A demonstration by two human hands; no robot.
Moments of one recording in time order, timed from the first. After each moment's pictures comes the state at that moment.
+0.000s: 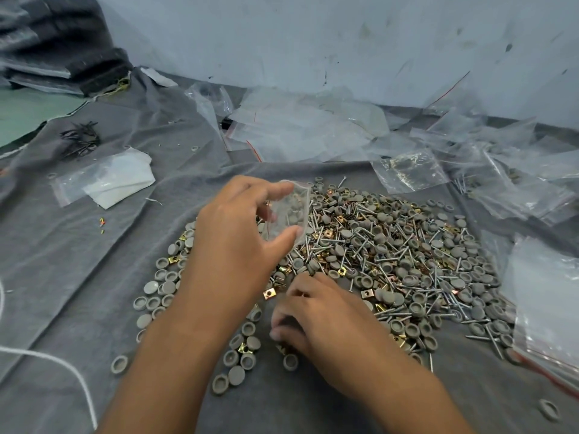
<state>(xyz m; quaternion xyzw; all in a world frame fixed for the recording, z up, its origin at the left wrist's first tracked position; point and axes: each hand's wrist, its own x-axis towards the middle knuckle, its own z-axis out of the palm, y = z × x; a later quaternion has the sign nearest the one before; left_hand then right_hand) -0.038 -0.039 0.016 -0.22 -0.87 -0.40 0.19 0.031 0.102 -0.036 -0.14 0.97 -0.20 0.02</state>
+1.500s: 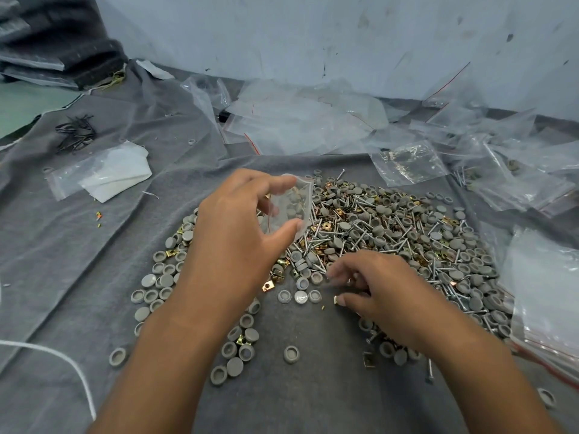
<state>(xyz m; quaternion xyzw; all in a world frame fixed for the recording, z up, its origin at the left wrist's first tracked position) -0.037 -0.037 0.014 -0.22 -0.87 -0.39 0.18 0.022 0.170 -0.031 -0.01 0.97 -0.24 0.07</state>
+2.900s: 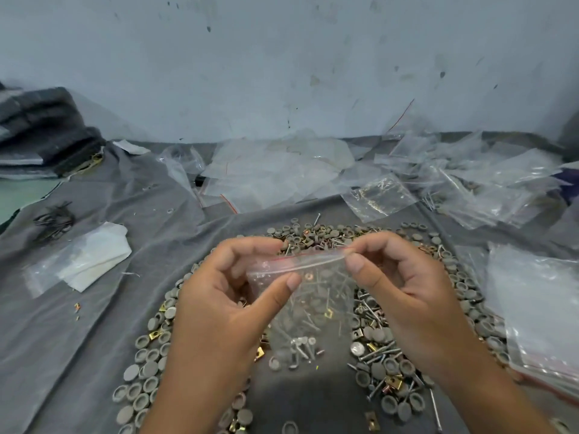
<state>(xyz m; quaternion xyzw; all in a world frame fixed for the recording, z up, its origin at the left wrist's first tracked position) -0.032 -0.025 0.016 -0.26 -0.69 -0.67 0.06 0.030 0.168 0.008 -0.04 0.76 -0.60 -0.24</state>
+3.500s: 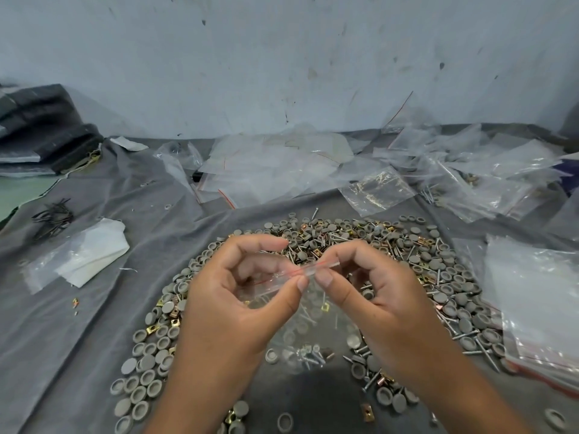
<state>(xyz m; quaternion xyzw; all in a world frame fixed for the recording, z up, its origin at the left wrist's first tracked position) -0.025 -0.016 0.016 -0.25 -0.68 -0.68 0.04 0.035 0.152 0.008 -0.07 0.79 -0.57 -0.22</state>
